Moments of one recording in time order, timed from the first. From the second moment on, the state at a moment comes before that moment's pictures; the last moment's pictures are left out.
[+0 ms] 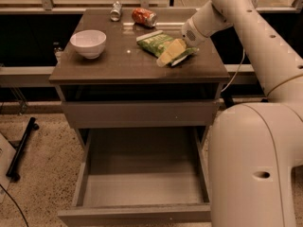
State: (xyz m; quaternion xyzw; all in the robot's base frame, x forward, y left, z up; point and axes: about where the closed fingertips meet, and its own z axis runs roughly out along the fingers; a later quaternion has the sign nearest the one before) arm 0.775 -0.085 0.850 -0.45 0.82 0.19 0.29
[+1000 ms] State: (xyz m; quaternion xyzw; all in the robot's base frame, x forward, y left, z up) arm 0.779 -0.080 0.857 -0.45 0.83 0.18 0.28
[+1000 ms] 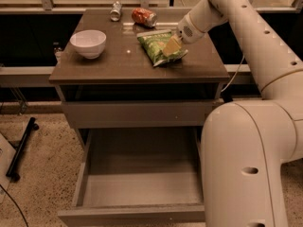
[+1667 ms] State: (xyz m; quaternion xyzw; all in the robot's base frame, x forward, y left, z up) arm 0.770 -0.069 0.871 -0.47 0.82 0.17 0.29
